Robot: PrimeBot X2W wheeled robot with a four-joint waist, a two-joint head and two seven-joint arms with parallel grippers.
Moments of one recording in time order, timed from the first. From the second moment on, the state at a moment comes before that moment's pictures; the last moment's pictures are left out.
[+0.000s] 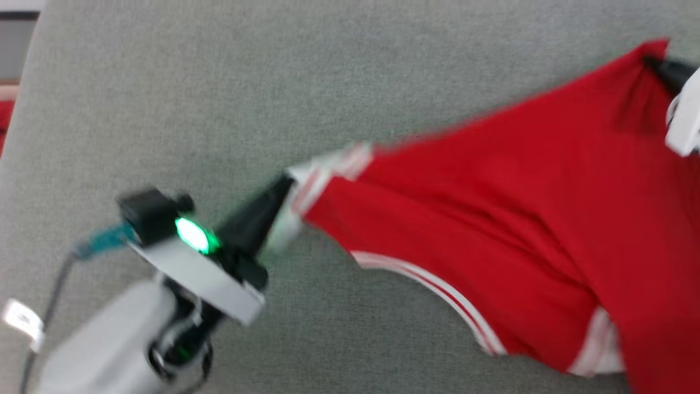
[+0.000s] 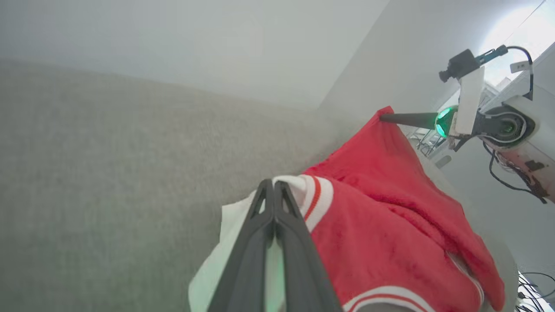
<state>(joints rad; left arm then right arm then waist) -0.54 0.62 -0.75 0.04 -1.06 -0.12 -0.26 -0.88 -0.53 0.29 0.39 0.64 0.13 0.59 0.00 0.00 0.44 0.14</state>
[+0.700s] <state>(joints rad) -1.56 0.54 -0.60 0.61 -1.11 -0.13 -0.22 -1.57 -0.31 -0.15 0.78 0.33 0.13 0.08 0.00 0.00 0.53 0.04</state>
